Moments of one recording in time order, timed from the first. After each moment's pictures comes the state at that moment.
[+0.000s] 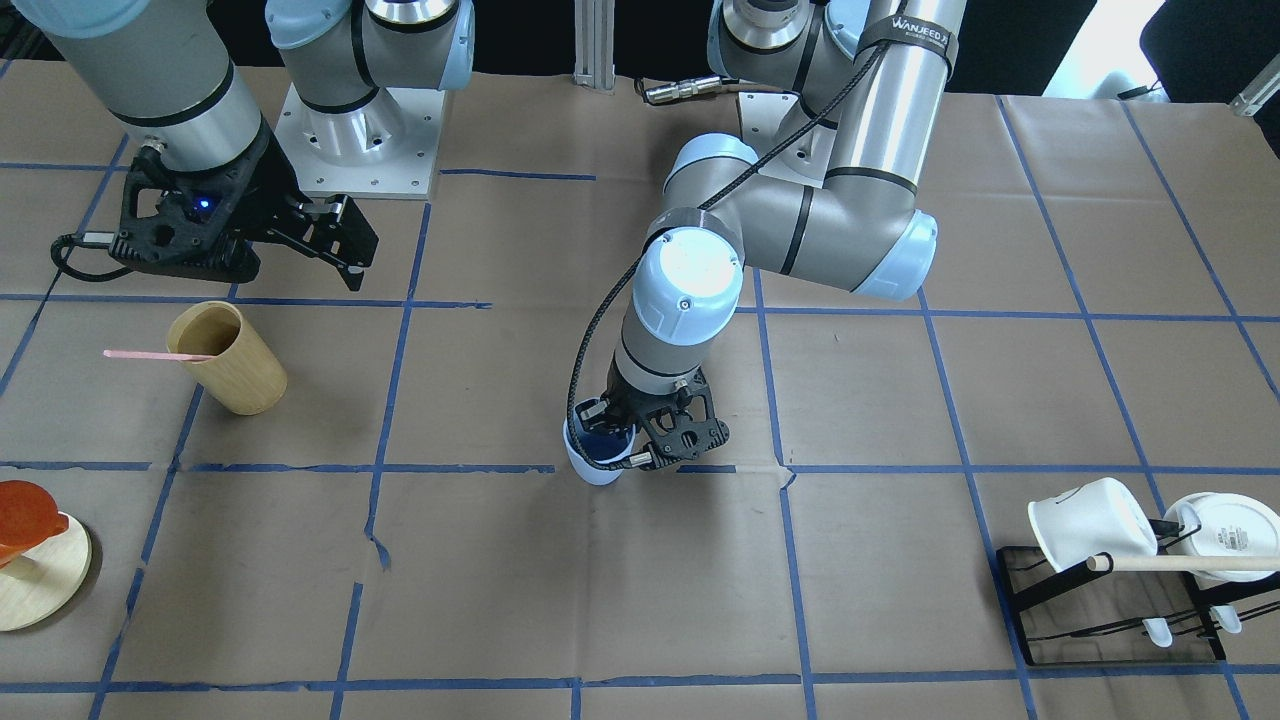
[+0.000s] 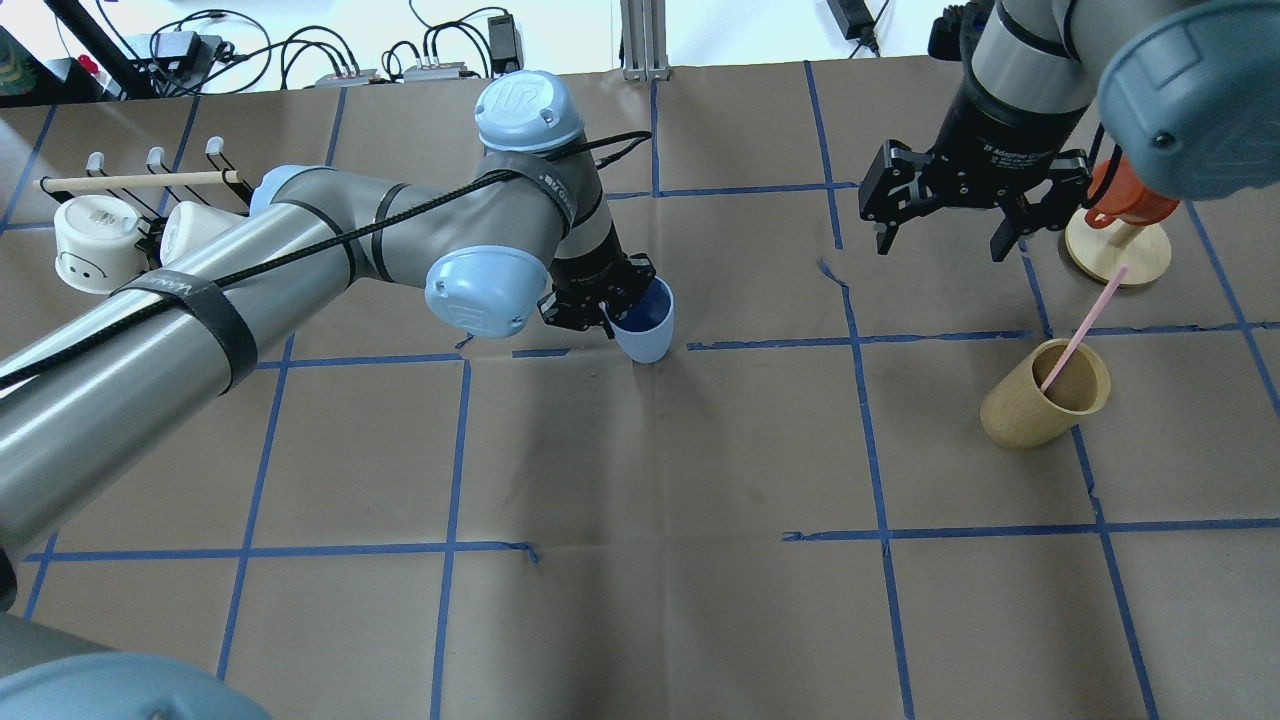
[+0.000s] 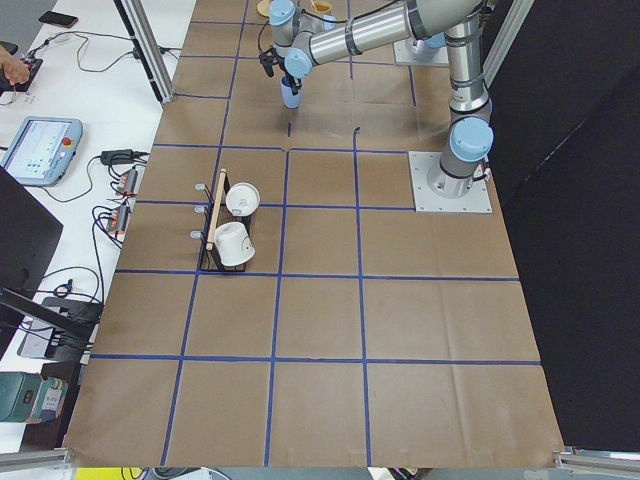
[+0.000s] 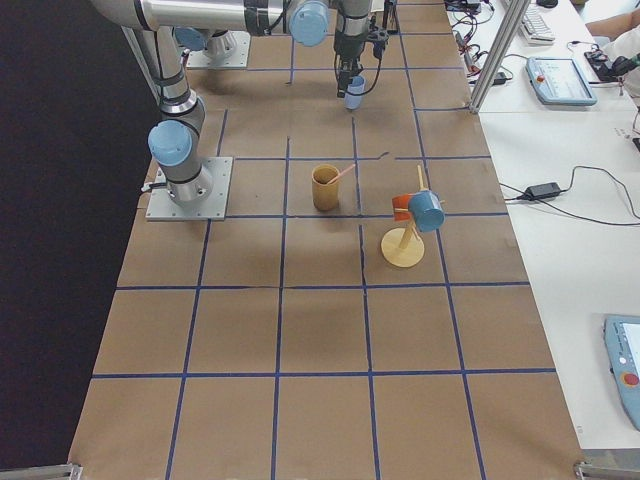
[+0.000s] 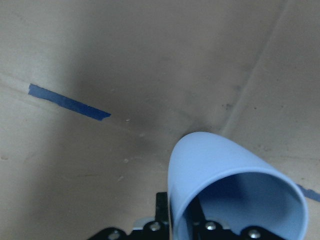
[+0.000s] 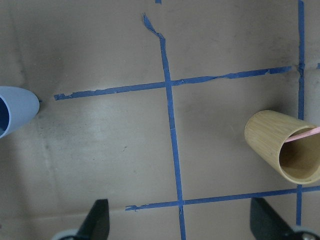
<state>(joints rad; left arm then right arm) -1.85 -2.00 -1.66 -1.08 1.45 -0.68 1.56 -1.54 1.60 -1.58 -1.55 0.09</state>
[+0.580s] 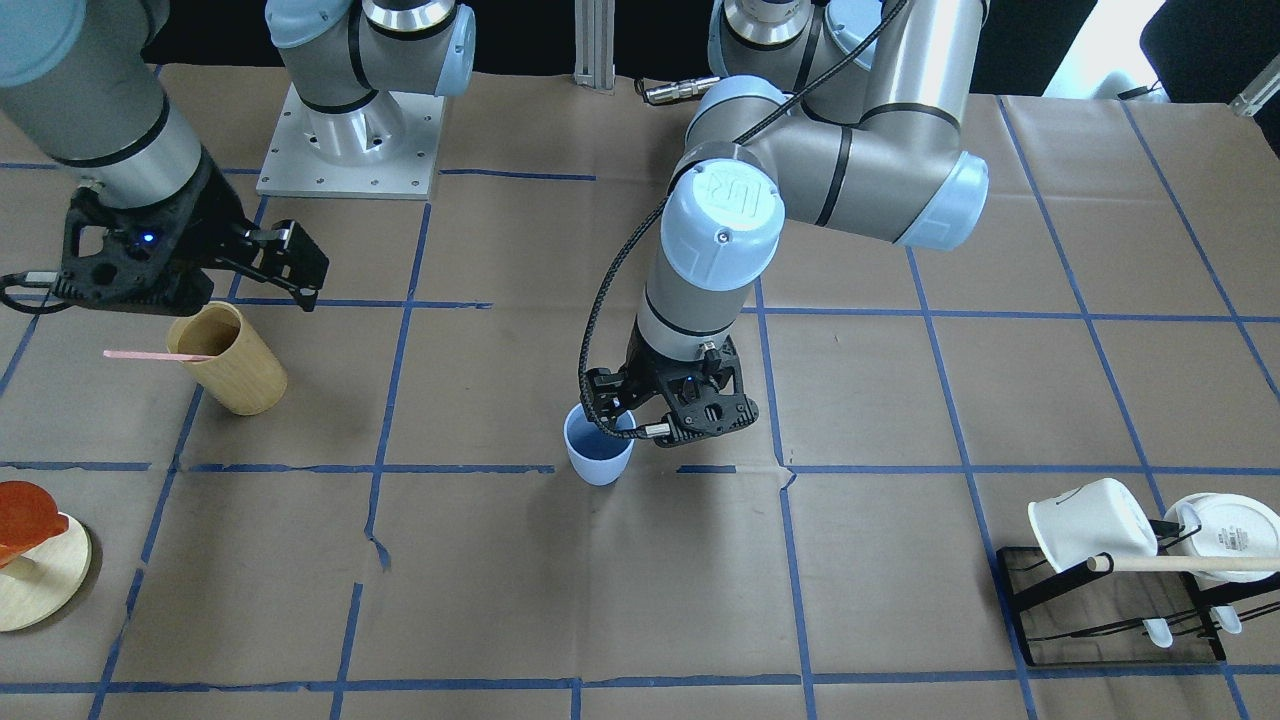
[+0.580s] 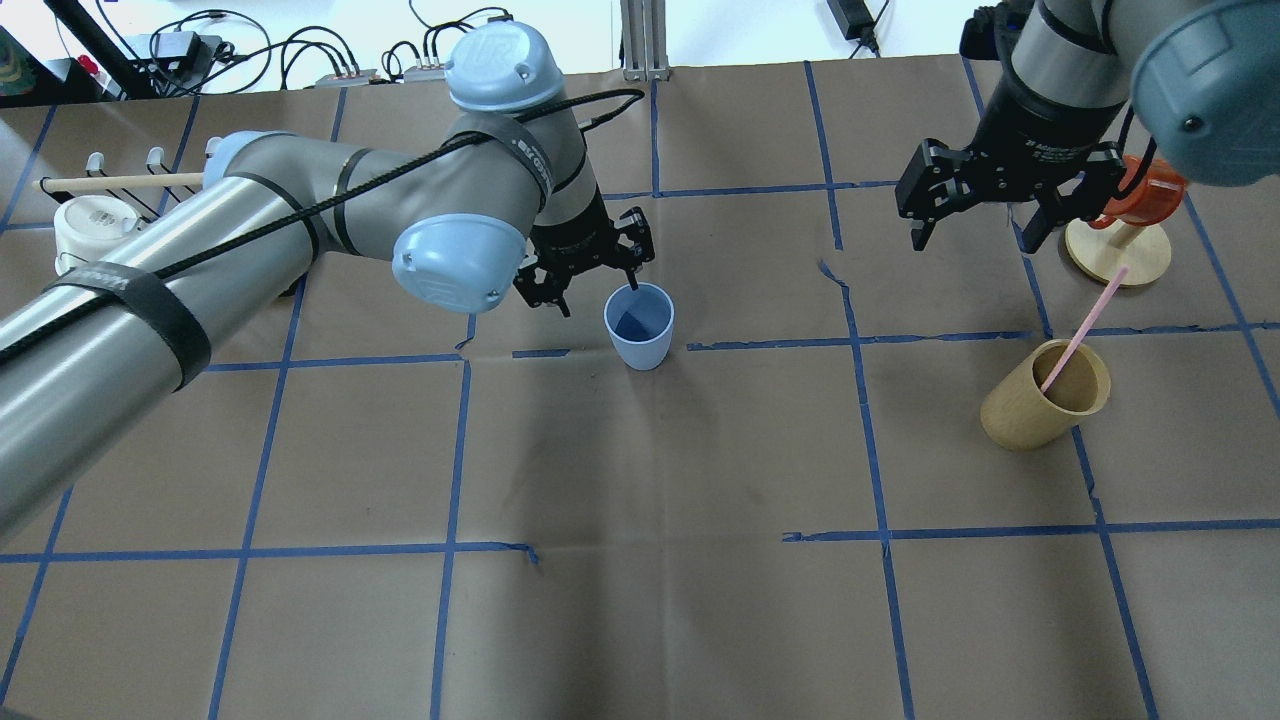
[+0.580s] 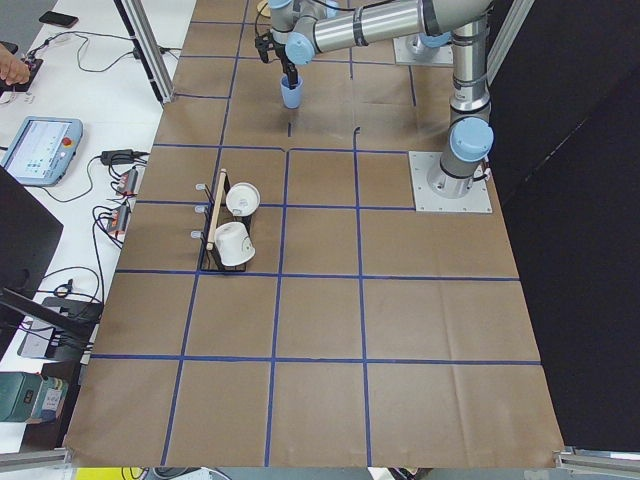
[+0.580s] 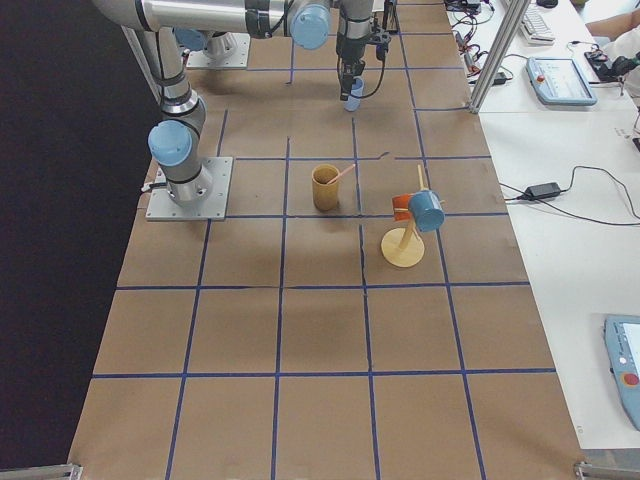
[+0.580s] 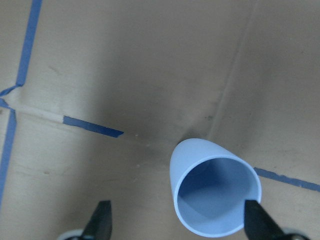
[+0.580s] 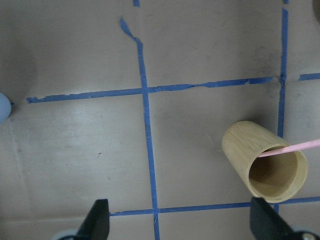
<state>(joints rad) -1.82 -1.91 -1.58 -1.21 1.48 -0.53 1.44 -1.50 1.60 -1.59 -1.56 -0.05</state>
